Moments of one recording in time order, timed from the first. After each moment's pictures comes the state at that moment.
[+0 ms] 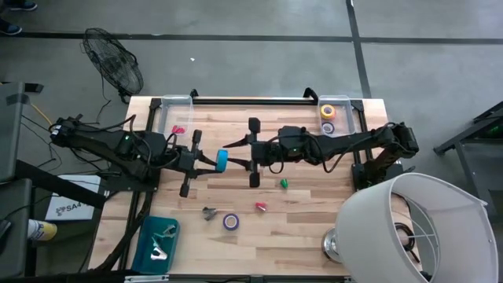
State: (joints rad) left arm -0.29 0.97 1.07 -0.26 -0.16 0.23; right arm 0.08 1.66 1.42 0.29 0.06 -0.34
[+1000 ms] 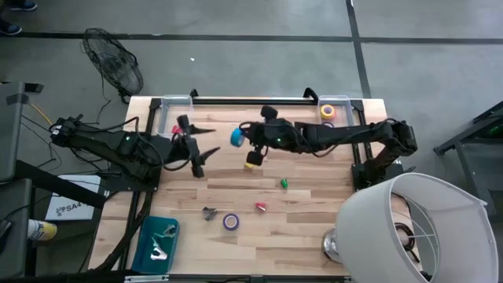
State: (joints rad) left arm -0.29 0.98 1.06 -0.39 -0.76 0.27; right arm -0.04 1.66 1.42 -0.18 0.38 -0.13
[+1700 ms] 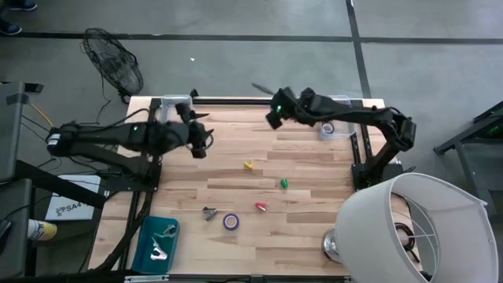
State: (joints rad) left arm -0.01 0.99 1.03 -0.57 -0.71 0.38; right arm -0.37 1.66 1.42 -0.74 0.55 0.46
